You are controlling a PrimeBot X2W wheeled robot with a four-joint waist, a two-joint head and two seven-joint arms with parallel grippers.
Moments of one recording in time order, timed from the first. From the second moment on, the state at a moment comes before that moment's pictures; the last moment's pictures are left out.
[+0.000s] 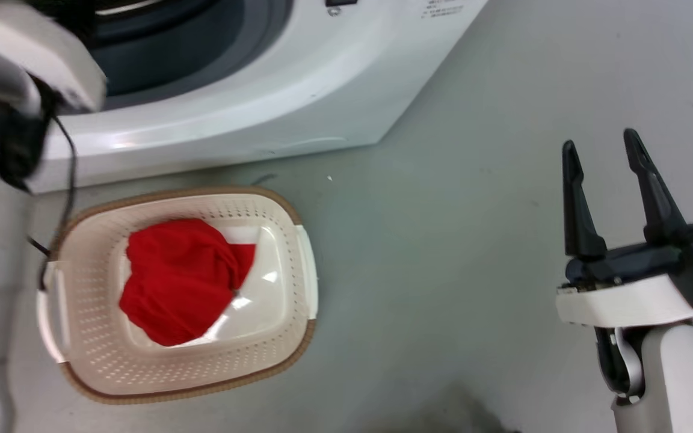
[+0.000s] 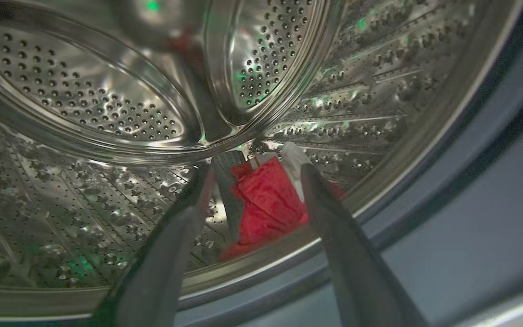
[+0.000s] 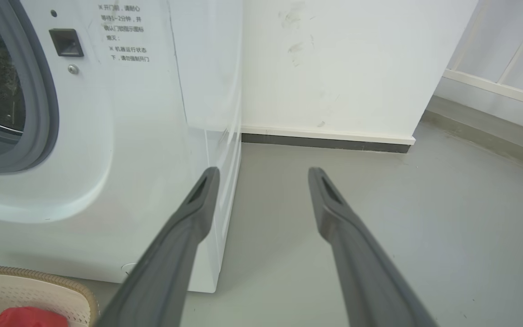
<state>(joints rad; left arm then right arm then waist) -0.90 0.44 -0.18 0.37 -0.34 -0.13 0.06 -0.24 -0.05 0.02 -0.03 0.04 0.13 -0.26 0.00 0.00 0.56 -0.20</state>
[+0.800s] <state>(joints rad) -1.61 0.70 -0.47 0.73 -0.59 -0.13 0.56 -0.29 -0.05 0.16 -0.07 0.20 0.13 -0.26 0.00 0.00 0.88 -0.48</state>
